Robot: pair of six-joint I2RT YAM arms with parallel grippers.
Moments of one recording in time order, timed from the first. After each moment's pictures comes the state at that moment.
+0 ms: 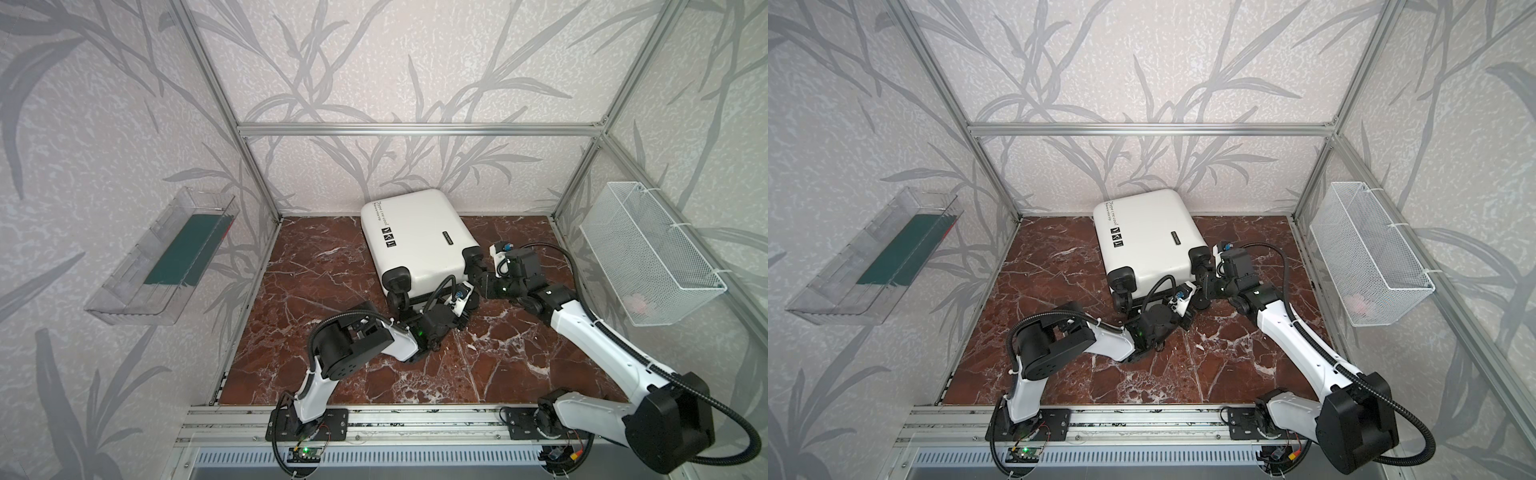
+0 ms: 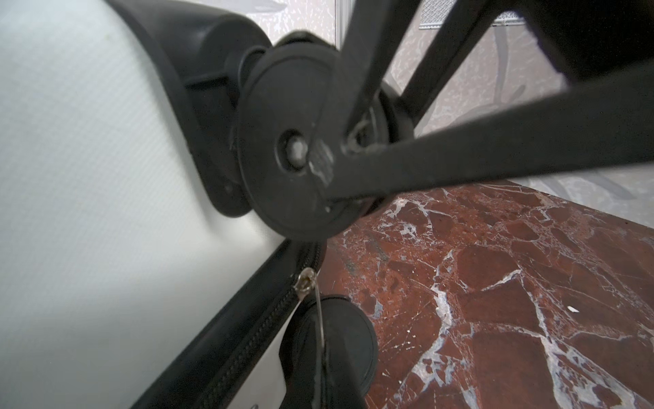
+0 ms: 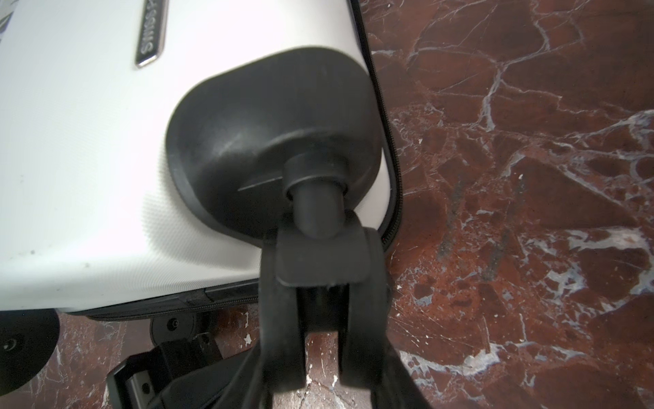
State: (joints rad) left arm -1.05 2.04 0.91 1.00 -0.32 -0.01; right arm 0.38 1.21 0.90 -0.44 -0.10 0.37
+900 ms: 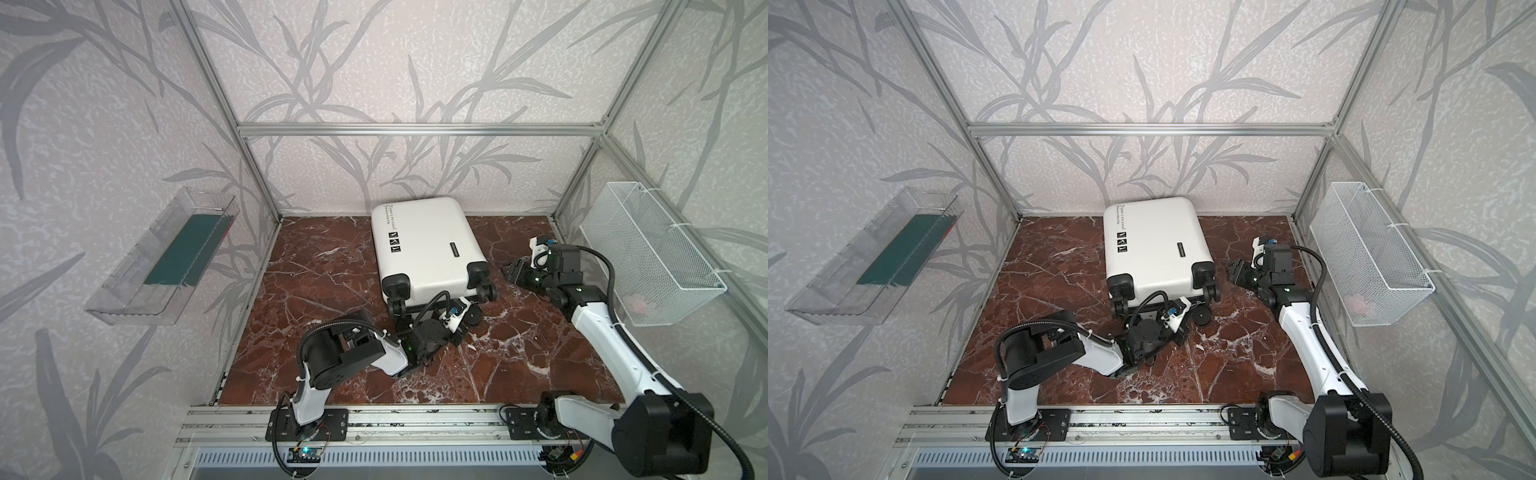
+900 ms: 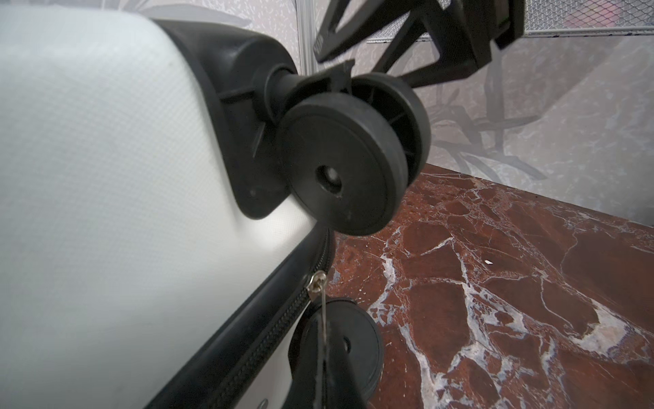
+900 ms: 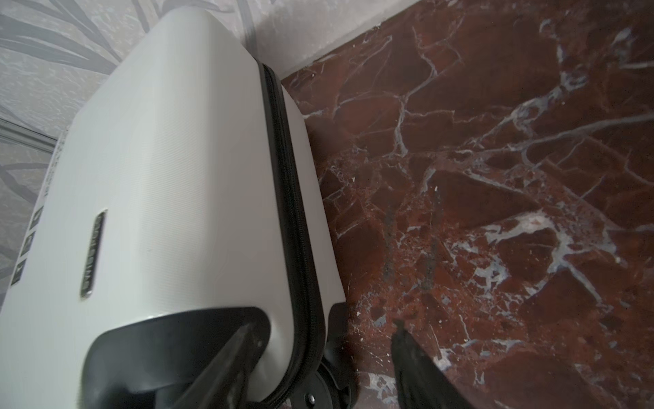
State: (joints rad) left arm -1.11 1.95 0.73 1.10 -0.27 0.01; right arm 0.02 1.19 0.85 -0.38 -0.31 0.45
